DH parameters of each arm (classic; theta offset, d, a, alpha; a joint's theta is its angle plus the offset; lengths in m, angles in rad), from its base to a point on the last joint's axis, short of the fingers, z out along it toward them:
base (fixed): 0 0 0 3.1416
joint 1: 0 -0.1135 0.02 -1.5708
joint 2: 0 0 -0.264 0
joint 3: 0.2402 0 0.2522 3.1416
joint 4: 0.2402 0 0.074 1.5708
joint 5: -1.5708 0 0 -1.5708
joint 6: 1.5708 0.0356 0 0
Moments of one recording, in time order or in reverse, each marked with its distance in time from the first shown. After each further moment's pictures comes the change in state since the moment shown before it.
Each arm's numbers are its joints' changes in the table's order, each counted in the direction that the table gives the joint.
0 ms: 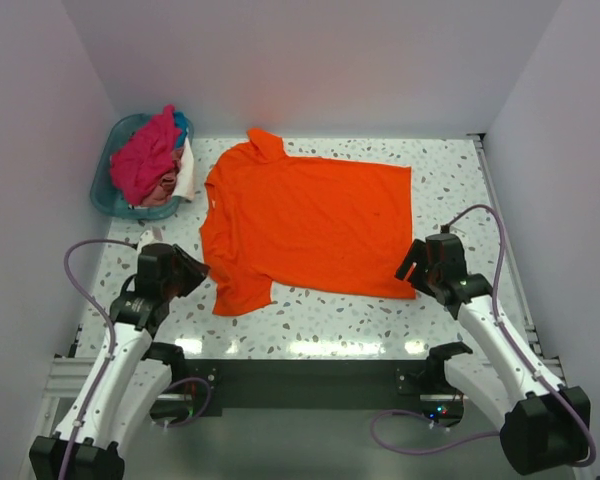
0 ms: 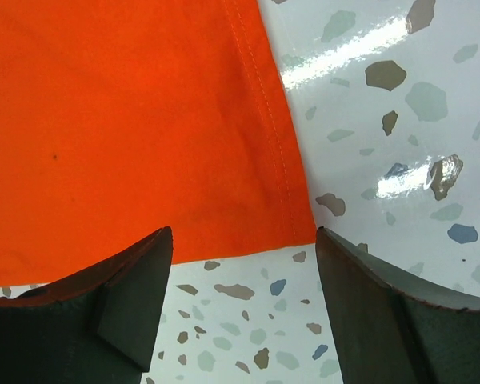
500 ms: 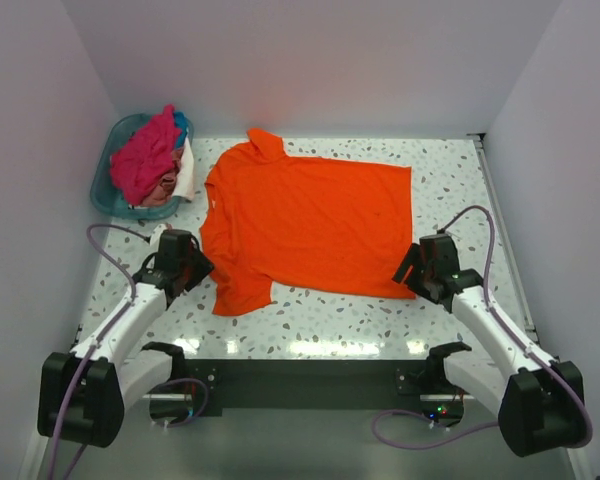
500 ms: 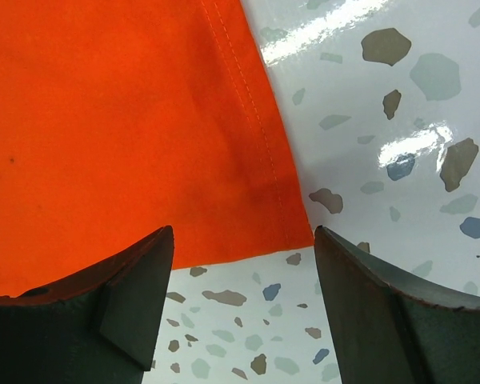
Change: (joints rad) left arm 0.012 -0.354 0.006 -0.174 0.104 -0.026; right arm 0.000 -0.100 -0.019 -0.022 0.001 0.048
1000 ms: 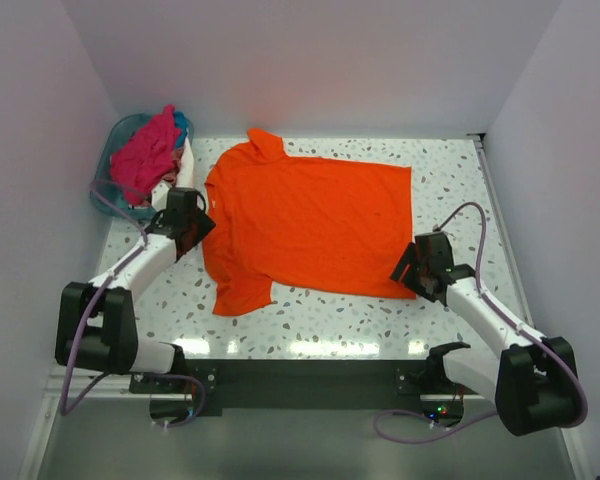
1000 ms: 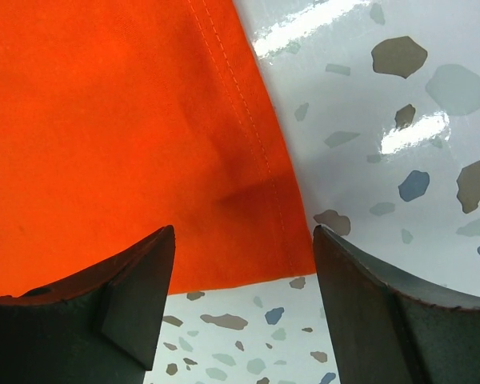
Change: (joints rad) left arm -0.018 -0.361 0.269 -0.130 0.123 0.003; right arm 0.000 -0.111 -0.010 -0.081 -0.006 0.006
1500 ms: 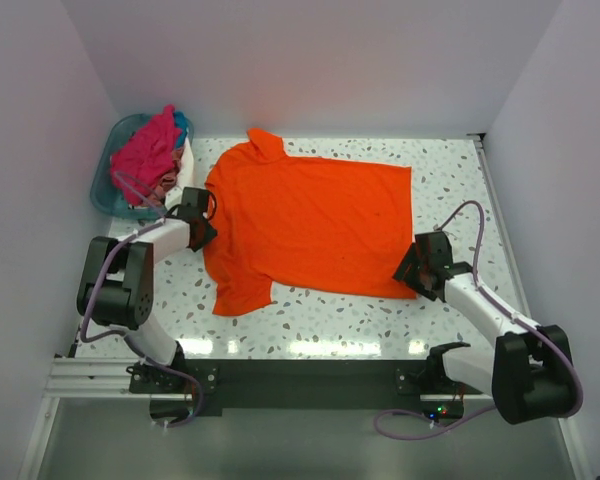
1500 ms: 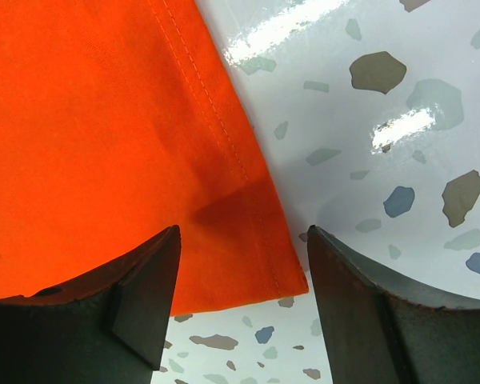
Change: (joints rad) left arm -0.006 -0.309 0.113 -0.027 0.057 0.080; right arm 0.019 -0.066 0.001 -0.039 -0.025 -0.003
